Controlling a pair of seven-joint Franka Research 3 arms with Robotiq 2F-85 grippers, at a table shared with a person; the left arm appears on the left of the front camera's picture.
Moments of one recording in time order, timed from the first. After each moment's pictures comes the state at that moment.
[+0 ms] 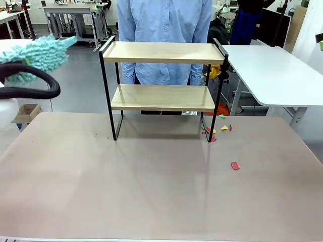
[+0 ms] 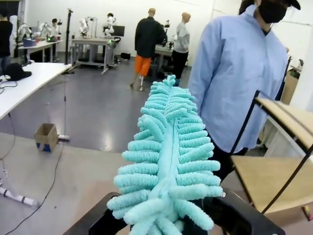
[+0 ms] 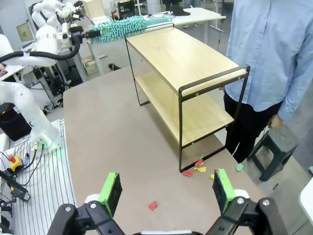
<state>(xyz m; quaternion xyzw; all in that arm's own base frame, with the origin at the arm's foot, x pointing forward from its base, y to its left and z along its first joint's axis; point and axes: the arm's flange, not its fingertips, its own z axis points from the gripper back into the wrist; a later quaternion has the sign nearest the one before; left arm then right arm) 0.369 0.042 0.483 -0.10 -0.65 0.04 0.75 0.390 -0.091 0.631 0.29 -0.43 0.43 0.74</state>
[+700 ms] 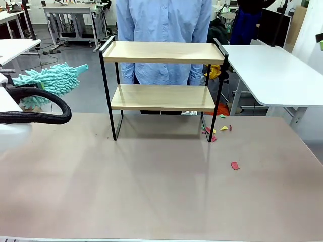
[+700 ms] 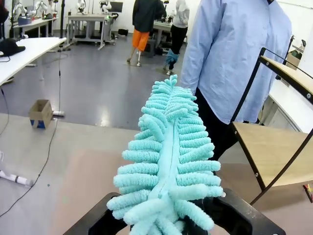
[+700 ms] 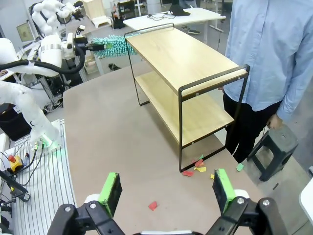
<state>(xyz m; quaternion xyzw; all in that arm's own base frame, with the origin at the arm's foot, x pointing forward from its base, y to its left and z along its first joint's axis) 0.374 0.025 0.434 -0.11 -0.61 0.04 0.78 0.391 -0.091 0.631 0.30 -0.43 0.43 0.74</state>
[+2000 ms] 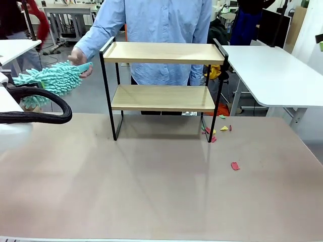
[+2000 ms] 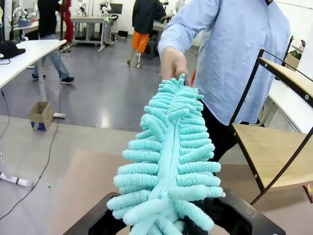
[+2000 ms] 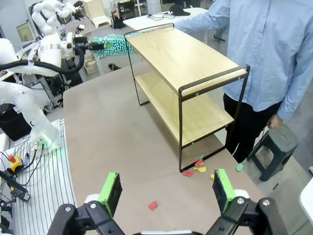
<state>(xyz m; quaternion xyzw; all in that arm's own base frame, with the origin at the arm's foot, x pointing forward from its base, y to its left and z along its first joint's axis) 0.373 0.024 0.437 -0.11 -0.61 0.04 0.78 0.391 -0.091 0.631 0.29 -0.43 0.43 0.74</state>
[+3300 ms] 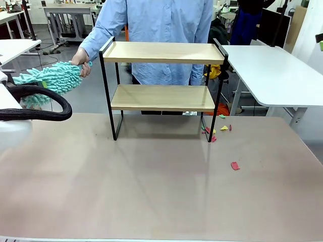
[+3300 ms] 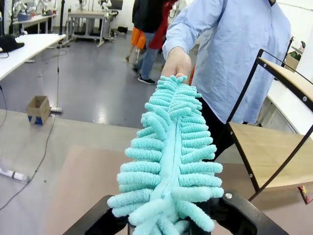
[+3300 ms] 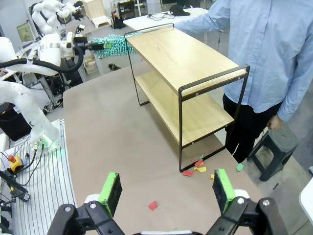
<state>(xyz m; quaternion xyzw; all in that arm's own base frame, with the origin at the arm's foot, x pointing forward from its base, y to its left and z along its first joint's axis) 0.372 0.020 0.440 -0.12 -0.60 0.05 0.79 0.391 -0.091 0.631 0.29 -0.43 0.43 0.74</state>
